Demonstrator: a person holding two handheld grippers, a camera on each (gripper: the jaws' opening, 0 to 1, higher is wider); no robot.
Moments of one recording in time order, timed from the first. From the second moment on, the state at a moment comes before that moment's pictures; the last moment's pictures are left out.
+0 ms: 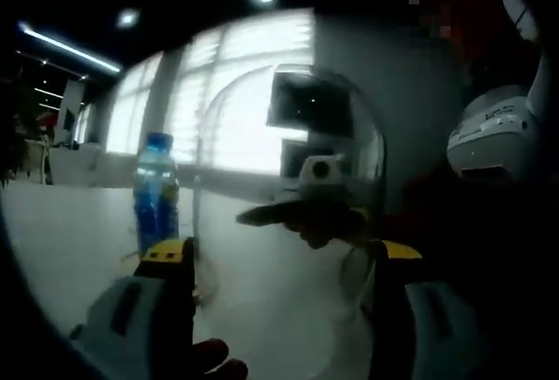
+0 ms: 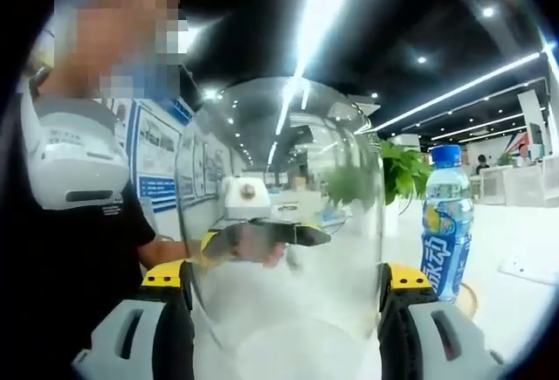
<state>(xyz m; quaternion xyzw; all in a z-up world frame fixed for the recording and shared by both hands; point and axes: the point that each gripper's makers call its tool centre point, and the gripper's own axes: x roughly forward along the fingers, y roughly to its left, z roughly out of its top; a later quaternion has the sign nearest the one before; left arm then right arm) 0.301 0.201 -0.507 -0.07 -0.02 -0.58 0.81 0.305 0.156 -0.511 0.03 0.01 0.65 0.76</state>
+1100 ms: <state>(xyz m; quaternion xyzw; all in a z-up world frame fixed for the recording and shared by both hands) 0.294 0.192 -0.486 -0.10 -0.02 -0.57 0.82 0.302 0.151 -0.486 0.05 0.00 0.65 0.75</state>
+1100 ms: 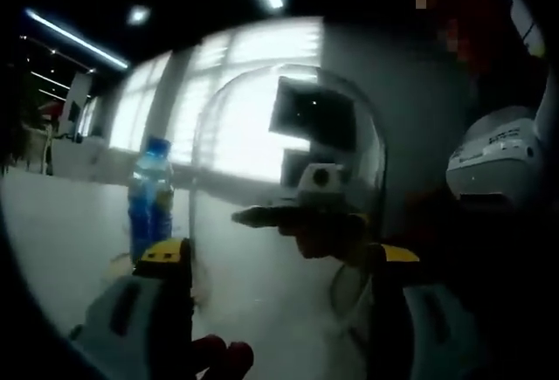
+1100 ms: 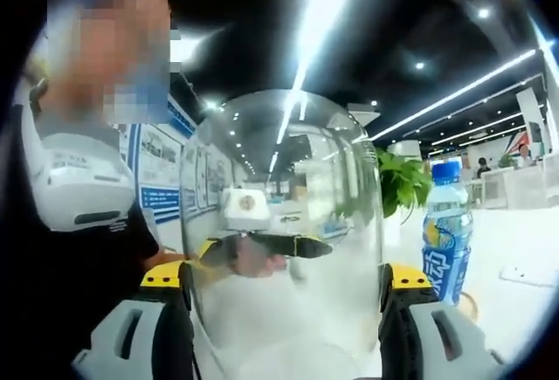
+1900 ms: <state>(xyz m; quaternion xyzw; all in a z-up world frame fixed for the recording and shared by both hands) 0.287 0.172 -0.424 -0.06 -0.03 -0.57 0.82 0.291 0.150 -0.413 0.03 -0.06 0.66 0.75</state>
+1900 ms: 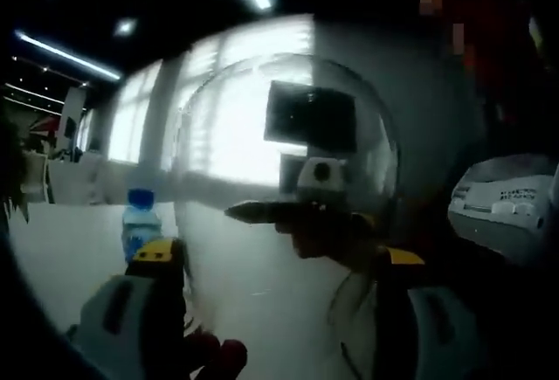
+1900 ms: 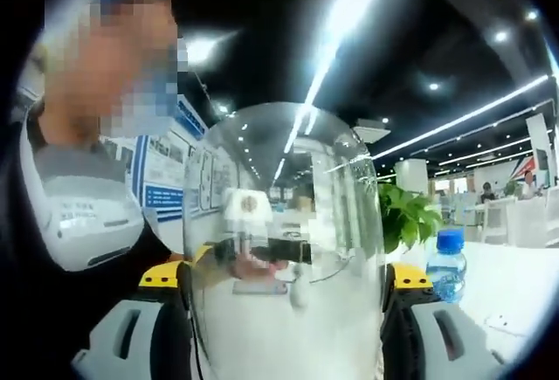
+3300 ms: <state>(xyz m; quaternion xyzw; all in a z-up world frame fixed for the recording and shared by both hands) 0.294 0.159 -0.359 0.03 -0.04 -0.58 0.81 0.293 0.160 -0.363 -0.02 -0.06 0.69 0.72</state>
